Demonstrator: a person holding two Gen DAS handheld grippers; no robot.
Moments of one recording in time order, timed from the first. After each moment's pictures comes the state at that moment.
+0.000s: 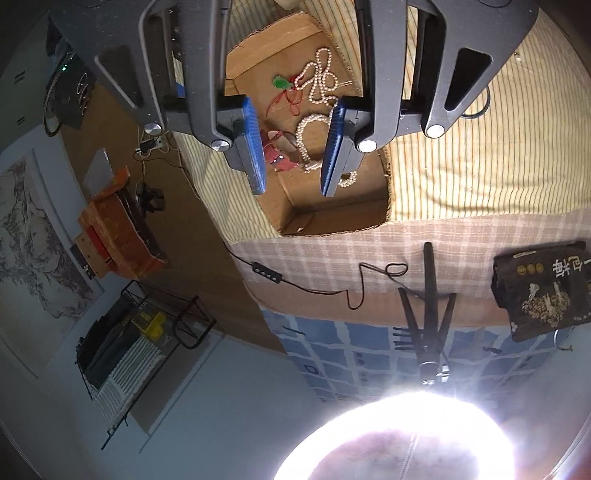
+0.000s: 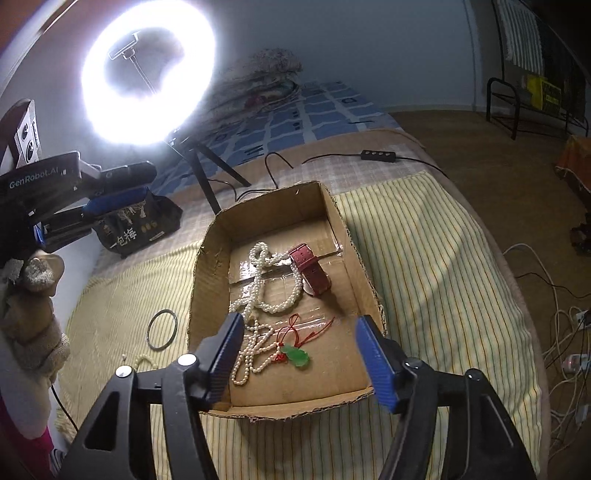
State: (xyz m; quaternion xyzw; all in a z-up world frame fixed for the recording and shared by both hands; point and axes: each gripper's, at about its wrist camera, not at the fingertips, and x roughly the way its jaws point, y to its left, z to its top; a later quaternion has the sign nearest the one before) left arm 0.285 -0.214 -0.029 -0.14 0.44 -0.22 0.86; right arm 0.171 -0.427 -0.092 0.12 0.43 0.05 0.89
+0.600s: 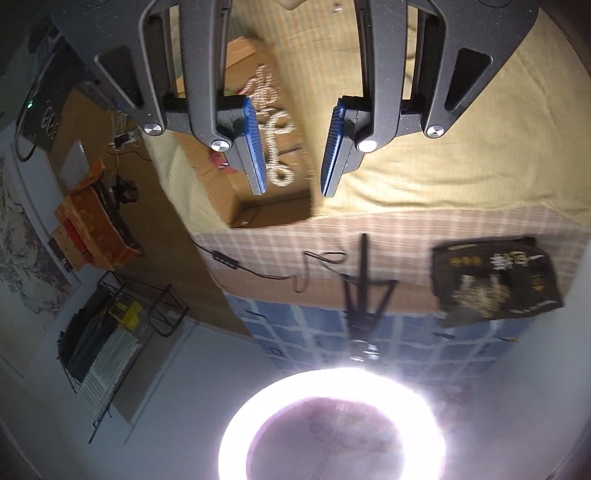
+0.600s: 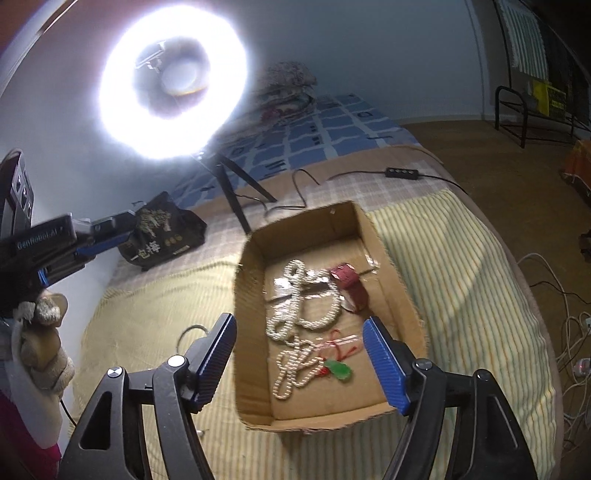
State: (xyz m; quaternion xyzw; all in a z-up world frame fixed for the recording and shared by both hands) left arm 0.262 -0.139 -0.012 -0.11 0.41 -0.16 0.89; right arm 0.173 -0.396 -0.070 0.13 0.40 0.08 0.90
